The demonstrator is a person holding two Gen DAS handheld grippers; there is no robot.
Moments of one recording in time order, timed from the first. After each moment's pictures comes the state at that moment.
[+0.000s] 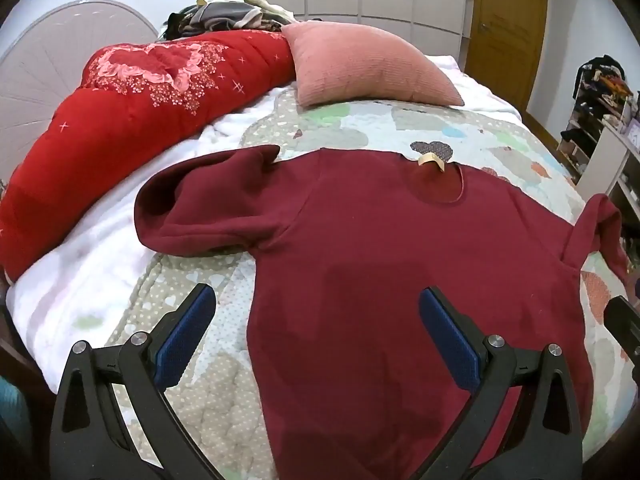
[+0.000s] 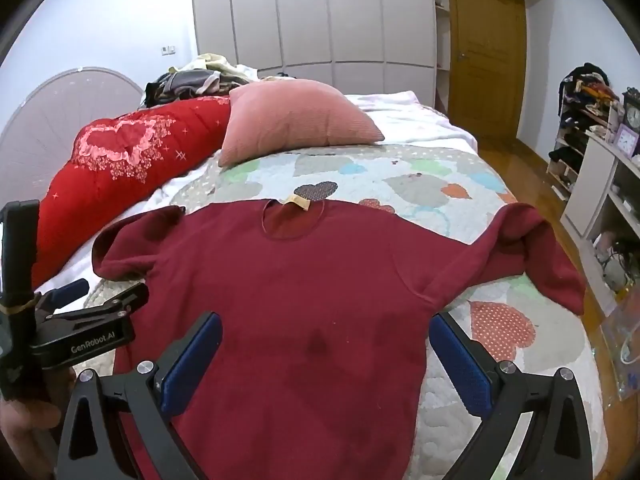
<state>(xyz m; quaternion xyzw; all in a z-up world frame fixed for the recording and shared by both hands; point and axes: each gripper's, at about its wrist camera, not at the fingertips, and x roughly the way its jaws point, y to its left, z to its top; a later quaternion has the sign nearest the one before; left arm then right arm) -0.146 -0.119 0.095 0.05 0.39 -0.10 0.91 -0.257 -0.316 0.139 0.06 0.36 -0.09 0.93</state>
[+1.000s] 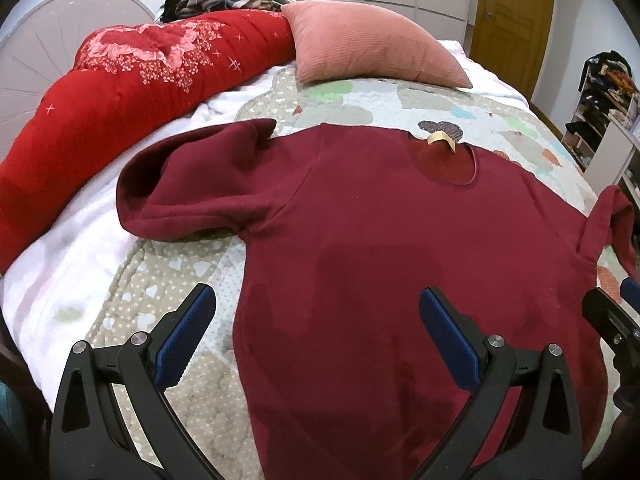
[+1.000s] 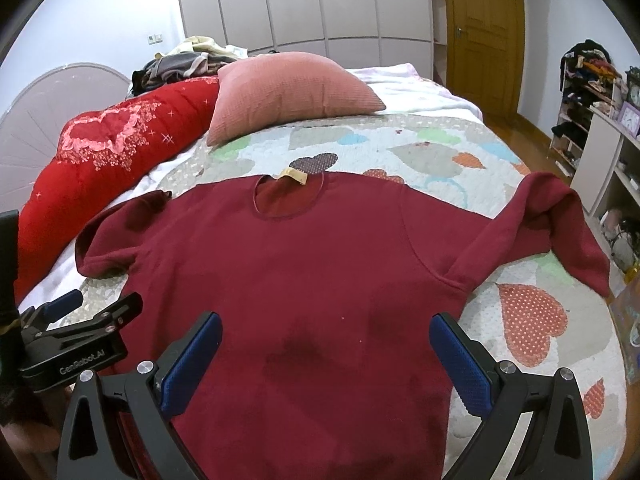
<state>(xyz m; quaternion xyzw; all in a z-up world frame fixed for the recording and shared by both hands) -0.131 -0.123 0.071 0.05 0.42 -0.10 0.90 -0.222 -0.319 0.105 0.09 0.39 -0.09 0.91</state>
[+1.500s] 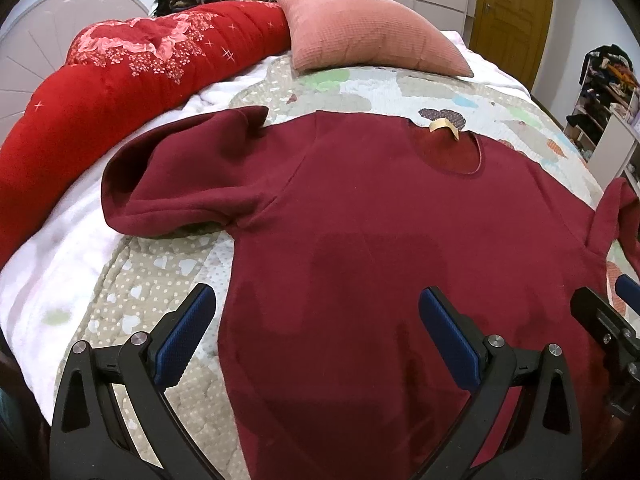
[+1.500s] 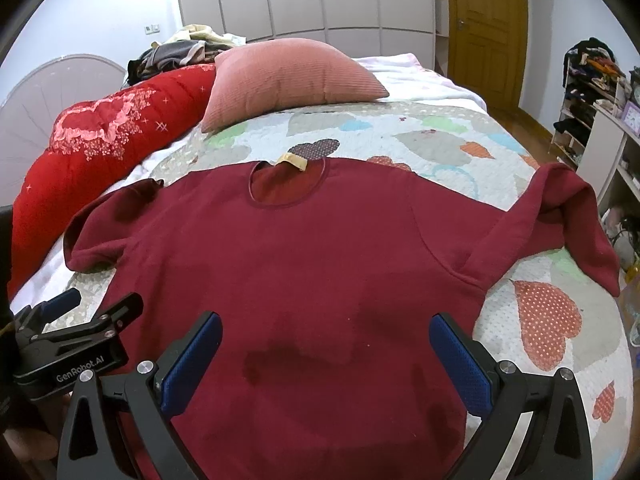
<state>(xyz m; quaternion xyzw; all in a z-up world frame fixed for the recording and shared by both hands) -0.121 -0.129 0.057 0.05 0.43 -0.10 0.89 -0.207 -0.317 0.089 0.09 0.40 -0.09 0.91</state>
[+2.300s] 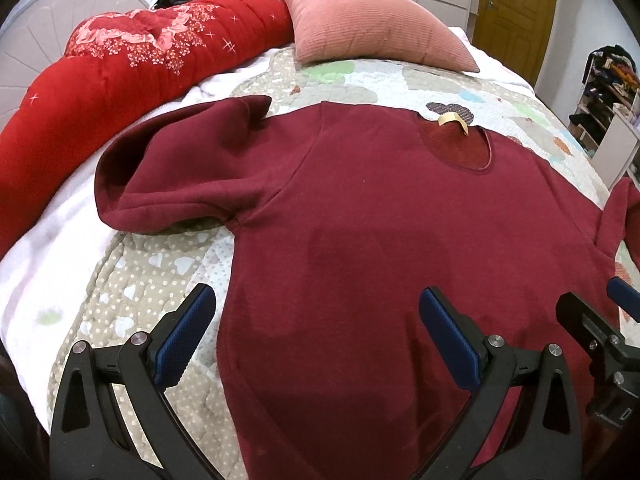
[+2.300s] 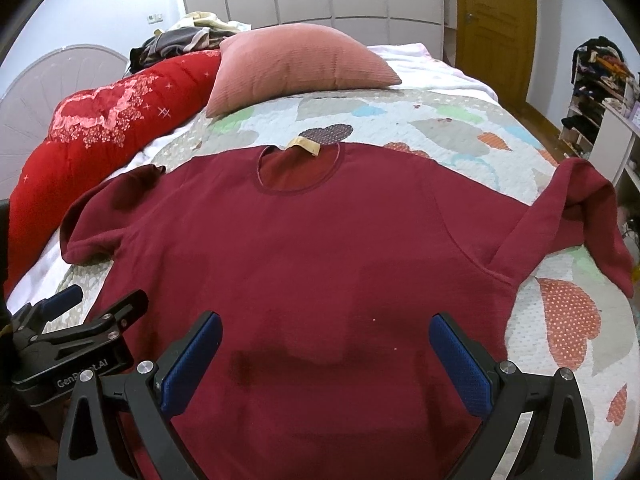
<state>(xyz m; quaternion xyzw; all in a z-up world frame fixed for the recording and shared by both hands) -0.110 -0.125 0.047 0.05 0.44 -0.10 0.89 -0.191 -0.306 0.073 0.09 0.42 -0.08 0.90</state>
